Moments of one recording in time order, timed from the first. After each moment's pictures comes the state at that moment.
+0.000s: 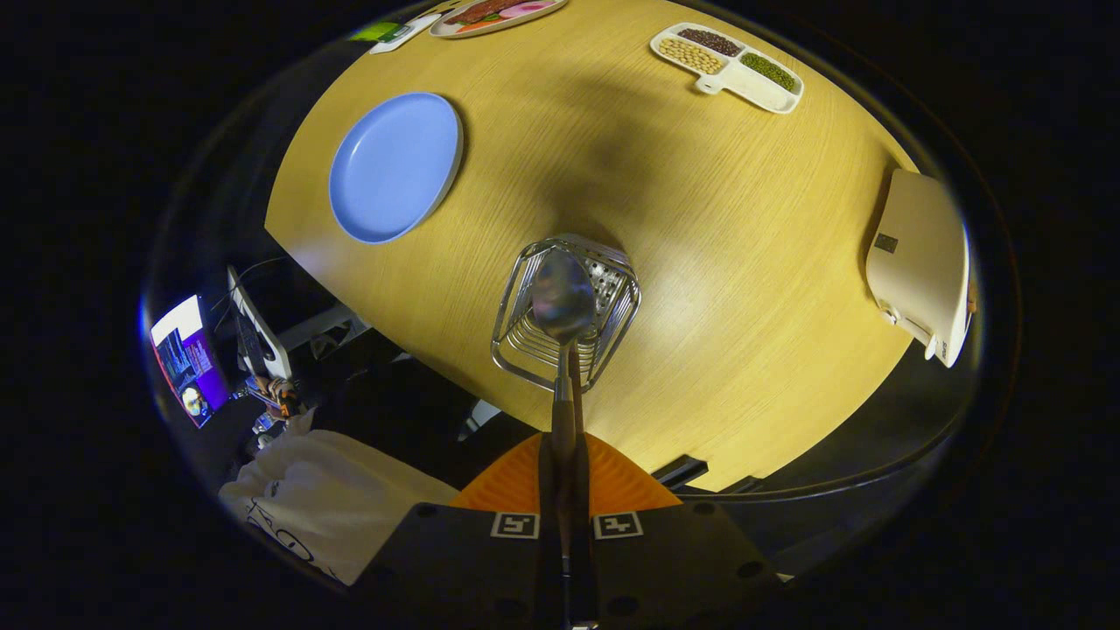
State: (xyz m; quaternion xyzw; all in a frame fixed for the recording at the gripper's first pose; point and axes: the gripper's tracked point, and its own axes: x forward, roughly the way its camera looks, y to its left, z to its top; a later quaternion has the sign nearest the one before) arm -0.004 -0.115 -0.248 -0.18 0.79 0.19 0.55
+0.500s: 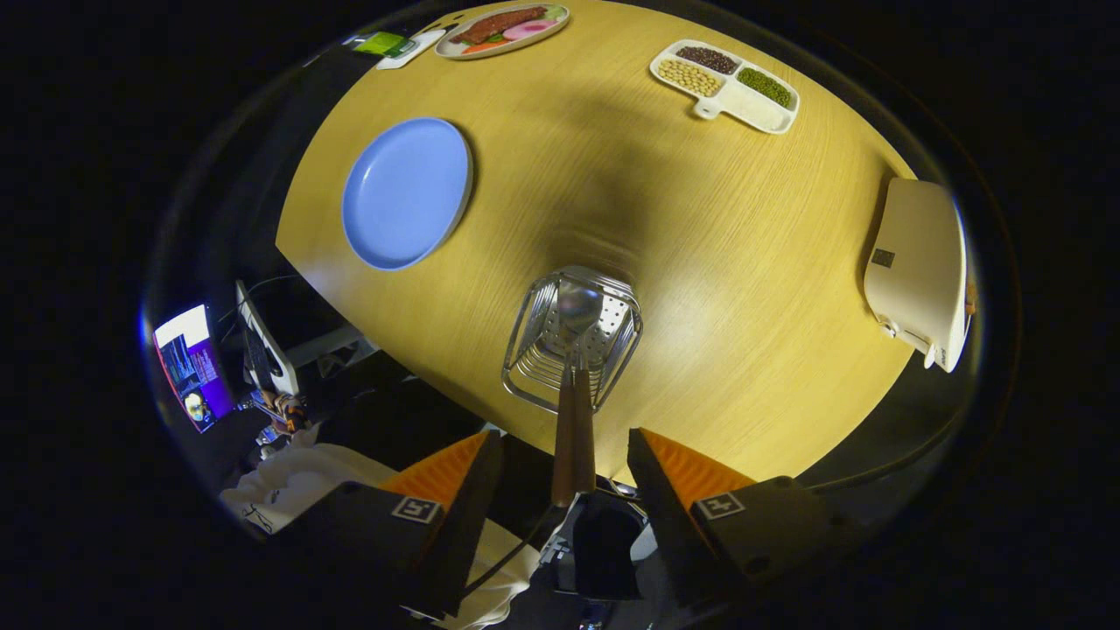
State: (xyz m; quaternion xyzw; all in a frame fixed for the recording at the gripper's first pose) arm 0.008 -0.095 -0.239 -0.14 0.76 0.21 0.60
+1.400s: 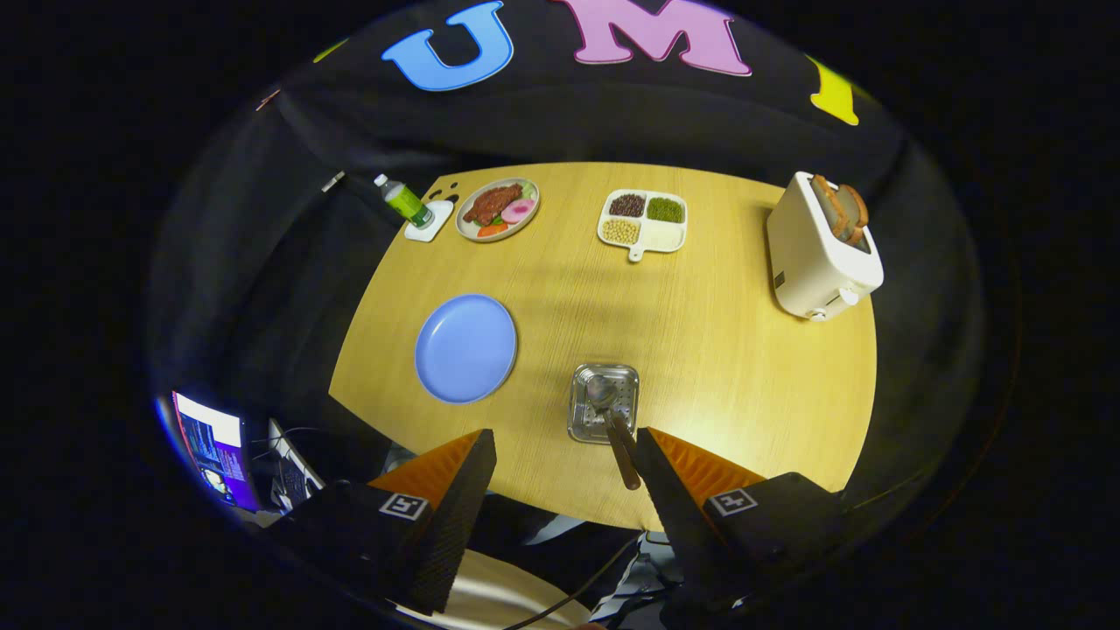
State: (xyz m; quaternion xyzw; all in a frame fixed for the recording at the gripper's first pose) arm 0.002 -0.071 -0.136 0.01 0.51 0.16 0.85
